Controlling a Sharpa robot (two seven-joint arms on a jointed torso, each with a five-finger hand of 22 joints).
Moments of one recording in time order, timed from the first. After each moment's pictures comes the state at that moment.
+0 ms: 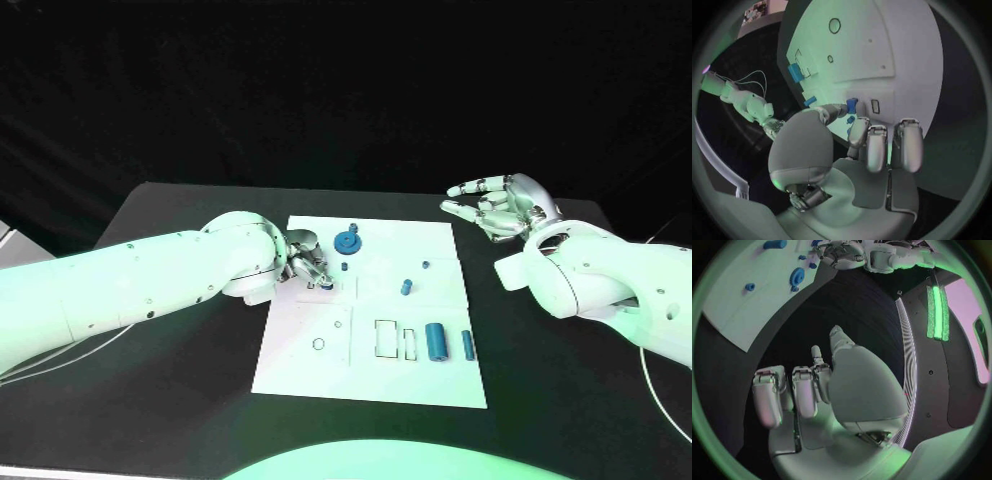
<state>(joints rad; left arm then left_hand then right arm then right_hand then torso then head) 1.19 -0.75 -0.07 1.45 -1.10 0.06 -0.47 1.14 -0.22 0.68 0.20 0.42 0.92 0.07 0.62 0.83 1.37 -0.02 1.30 1.17 1.47 -0.07 1.55 1.31 0.06 1.41 0.04 1.49 1.31 1.26 -0.88 -0.15 1.57 -0.49 -0.63 0.16 1.43 -0.14 0.11 0.29 0.06 0.92 0.16 0.14 0.32 1.46 0.08 1.42 1.31 1.46 0.01 1.54 1.31 0.01 1.47 0.11 1.56 1.31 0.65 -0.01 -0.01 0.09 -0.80</state>
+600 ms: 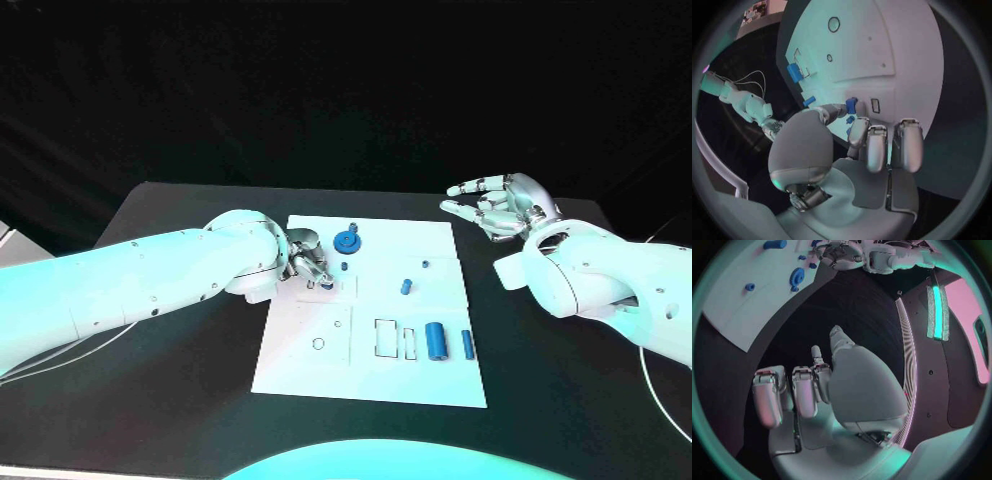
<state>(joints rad) 1.20 -0.73 -0.06 1.43 -1.10 0.07 -0.48 1.14 -0.22 0.68 0.20 0.42 0.93 0.07 0.62 0.83 1.37 -0.02 1.30 1.18 1.47 -0.07 1.55 1.31 0.06 1.41 0.05 1.49 1.31 1.26 -0.88 -0.15 1.57 -0.49 -0.63 0.16 1.43 -0.14 0.11 0.29 0.06 0.92 0.16 0.14 0.32 1.46 0.08 1.42 1.31 1.46 0.01 1.54 1.31 0.01 1.47 0.11 1.56 1.31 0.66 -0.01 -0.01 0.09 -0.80</state>
